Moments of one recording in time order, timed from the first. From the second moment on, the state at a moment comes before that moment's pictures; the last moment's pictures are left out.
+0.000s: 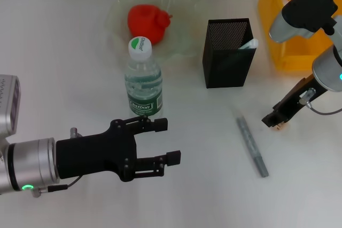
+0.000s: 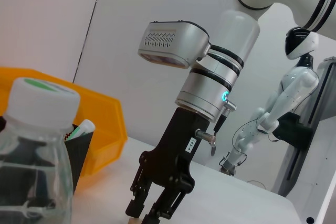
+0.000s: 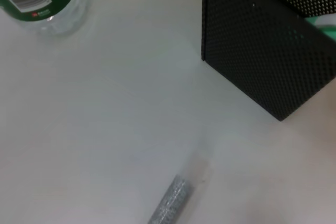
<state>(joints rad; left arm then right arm) -0.37 -2.07 1.16 0.43 1.55 1.61 -1.11 0.67 2.08 -1.32 -1.10 -2.68 -1.49 2.46</state>
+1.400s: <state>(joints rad) -0.38 -2.07 1.15 0.41 1.55 1.61 -1.10 0.61 2.08 -1.16 -1.29 -2.58 -1.52 2.44</state>
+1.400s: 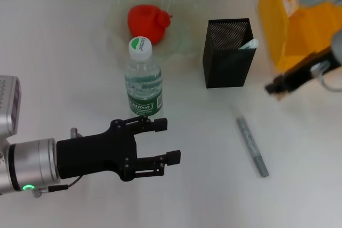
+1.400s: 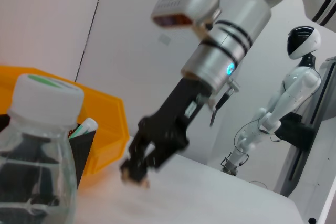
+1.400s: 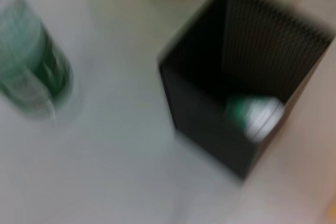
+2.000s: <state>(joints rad) -0.39 -2.07 1.15 0.41 1.55 1.61 -1.10 0.71 2.06 -0.85 -1.01 -2.16 -1.30 2.28</state>
